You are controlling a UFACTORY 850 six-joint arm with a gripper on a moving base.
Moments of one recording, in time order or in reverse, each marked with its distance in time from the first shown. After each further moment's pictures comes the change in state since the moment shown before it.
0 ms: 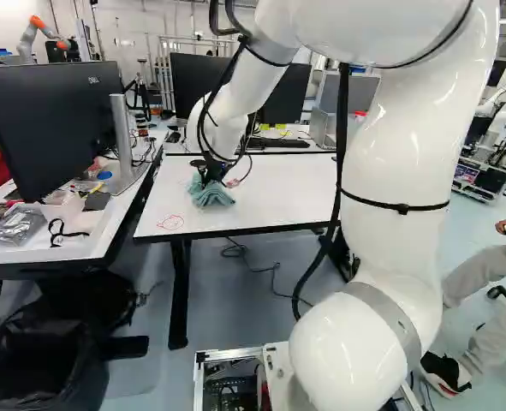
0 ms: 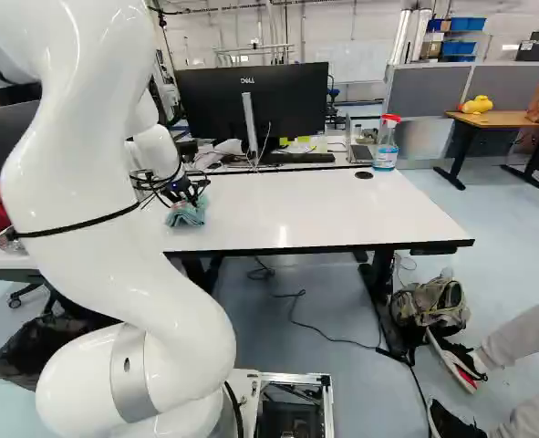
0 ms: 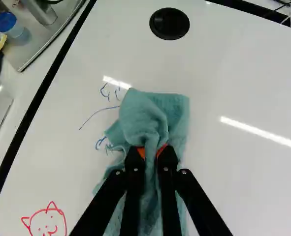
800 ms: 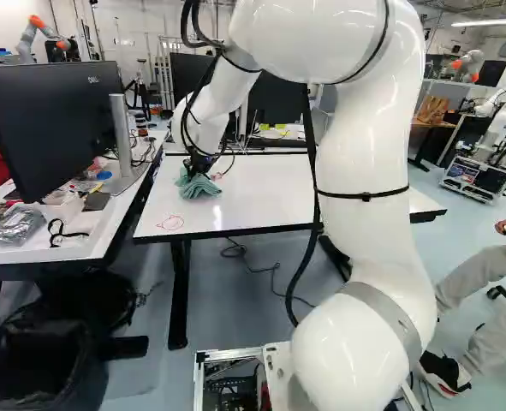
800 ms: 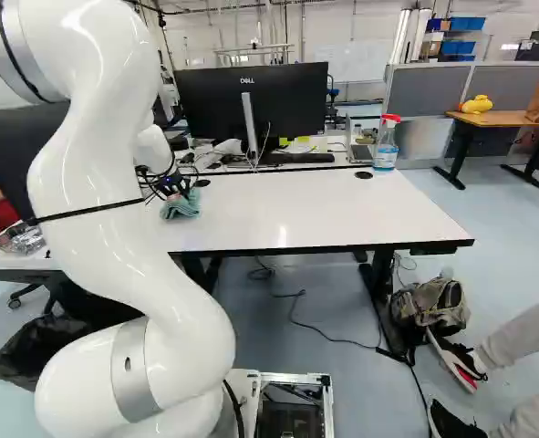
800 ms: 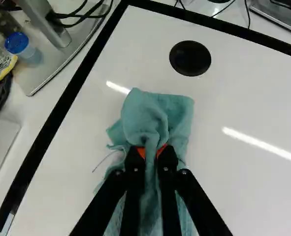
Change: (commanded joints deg) arm 3.2 -8.7 -11.0 0.0 0.0 0.0
